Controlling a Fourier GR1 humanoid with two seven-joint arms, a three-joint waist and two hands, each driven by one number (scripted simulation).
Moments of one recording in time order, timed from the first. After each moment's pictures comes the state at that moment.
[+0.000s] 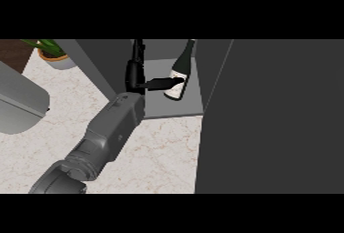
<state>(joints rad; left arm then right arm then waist) -1.10 0.00 0.04 -0.10 0.39 0.35 -0.85 -0.08 -0.01 0.14 -2.45 -0.08 0.14 0.59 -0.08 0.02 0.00</state>
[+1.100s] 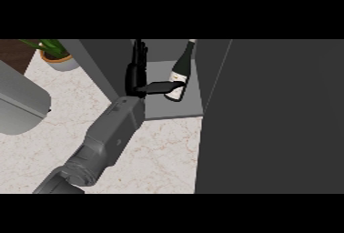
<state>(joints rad) -1.03 0.00 -0.08 -0.20 0.56 0.24 -0.85 -0.12 -0.01 0.15 -2.45 -0.09 0.11 0.64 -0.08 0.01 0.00</state>
